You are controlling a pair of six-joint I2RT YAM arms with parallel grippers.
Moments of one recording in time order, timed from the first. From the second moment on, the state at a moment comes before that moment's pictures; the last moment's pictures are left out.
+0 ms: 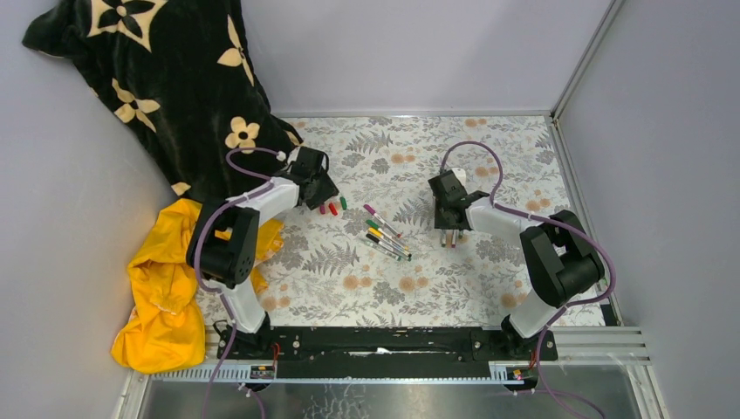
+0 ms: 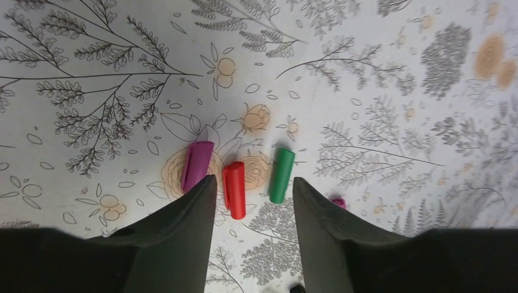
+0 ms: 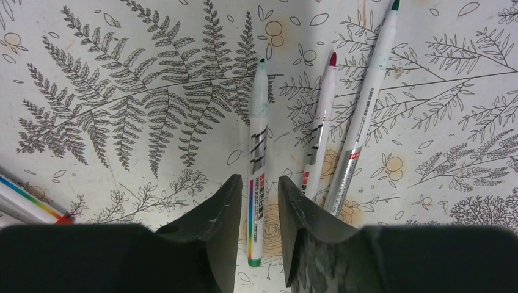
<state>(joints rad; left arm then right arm) -0.30 1.80 1.10 -0.26 -0.08 -0.86 0.49 1.65 0.93 -0.33 0.30 0.45</state>
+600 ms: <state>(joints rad) -0.30 1.55 1.08 -0.28 -0.08 -0.87 0.50 1.56 1.02 -0.39 0.20 0.34</state>
